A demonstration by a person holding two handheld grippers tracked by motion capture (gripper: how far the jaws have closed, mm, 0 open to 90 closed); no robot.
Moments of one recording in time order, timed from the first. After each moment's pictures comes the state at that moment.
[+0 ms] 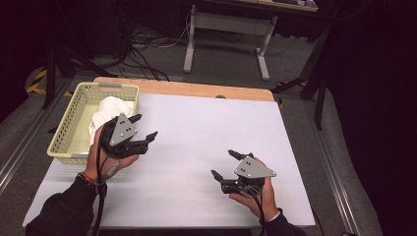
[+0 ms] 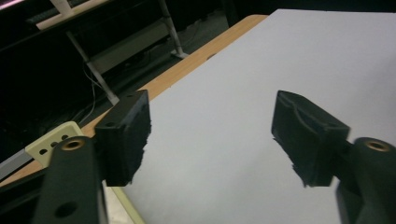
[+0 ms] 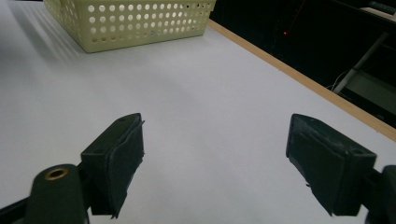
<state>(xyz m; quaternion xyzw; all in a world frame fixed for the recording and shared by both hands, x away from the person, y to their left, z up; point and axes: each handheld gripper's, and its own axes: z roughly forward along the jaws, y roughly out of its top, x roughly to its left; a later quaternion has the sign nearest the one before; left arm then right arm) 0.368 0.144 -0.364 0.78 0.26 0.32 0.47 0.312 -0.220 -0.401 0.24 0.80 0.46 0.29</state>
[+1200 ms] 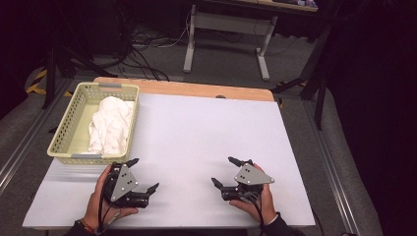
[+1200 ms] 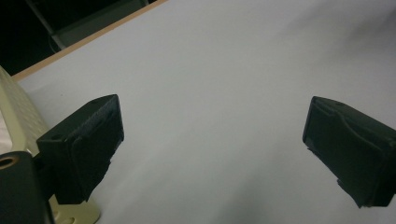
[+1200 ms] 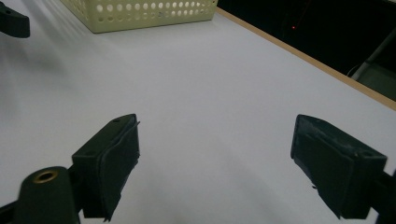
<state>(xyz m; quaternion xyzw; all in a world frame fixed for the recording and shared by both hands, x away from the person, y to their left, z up) 0.290 0.140 -0.450 0.80 0.26 0.28 0.46 0.309 -0.225 -0.430 0.23 0.81 0.47 0.28</state>
